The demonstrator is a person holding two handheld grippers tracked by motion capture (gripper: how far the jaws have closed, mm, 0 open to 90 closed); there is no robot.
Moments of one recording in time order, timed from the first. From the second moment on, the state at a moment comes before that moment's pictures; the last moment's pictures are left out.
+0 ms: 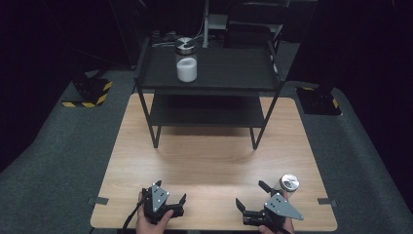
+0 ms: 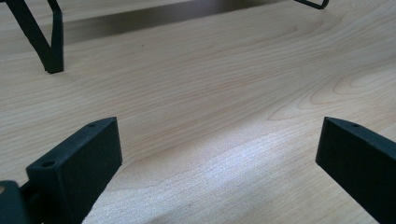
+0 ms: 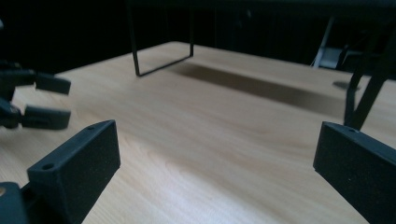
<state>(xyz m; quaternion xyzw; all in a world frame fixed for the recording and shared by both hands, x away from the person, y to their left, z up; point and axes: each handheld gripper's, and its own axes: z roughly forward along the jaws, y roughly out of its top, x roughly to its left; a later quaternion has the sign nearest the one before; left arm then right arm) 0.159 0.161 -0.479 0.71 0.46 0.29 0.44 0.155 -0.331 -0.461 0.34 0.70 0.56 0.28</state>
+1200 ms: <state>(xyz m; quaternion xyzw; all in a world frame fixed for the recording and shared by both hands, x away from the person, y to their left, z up) 0.164 0.163 -0.477 0.72 0.45 0.28 0.44 0.155 -0.392 -0.481 0.48 0.63 0.51 0.34</state>
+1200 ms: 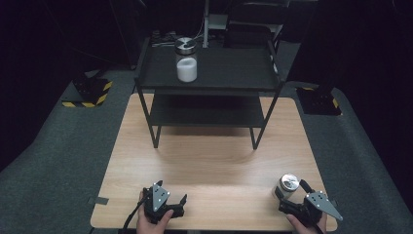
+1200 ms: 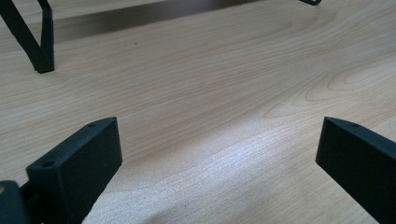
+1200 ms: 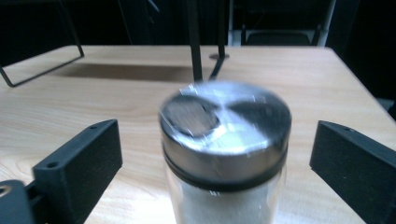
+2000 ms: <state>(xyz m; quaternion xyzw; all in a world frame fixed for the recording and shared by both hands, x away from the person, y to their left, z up) 0.165 0.163 -0.476 0.72 0.46 0.28 0.44 0.159 -0.386 -0.492 0.49 0.64 0.48 0.34</state>
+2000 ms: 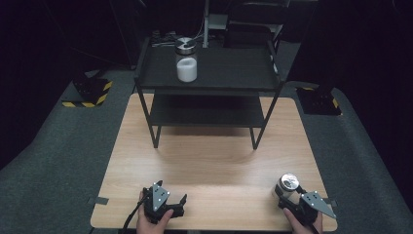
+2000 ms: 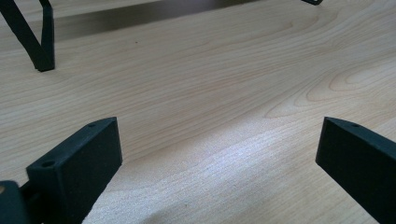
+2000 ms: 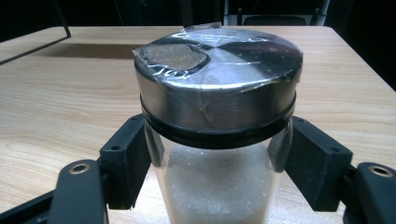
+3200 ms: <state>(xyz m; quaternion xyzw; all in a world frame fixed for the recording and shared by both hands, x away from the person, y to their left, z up) 0.168 0.163 -0.474 0.73 0.46 0.27 0.43 0.170 -0.353 -0.426 0.44 0.66 0.52 0.32</state>
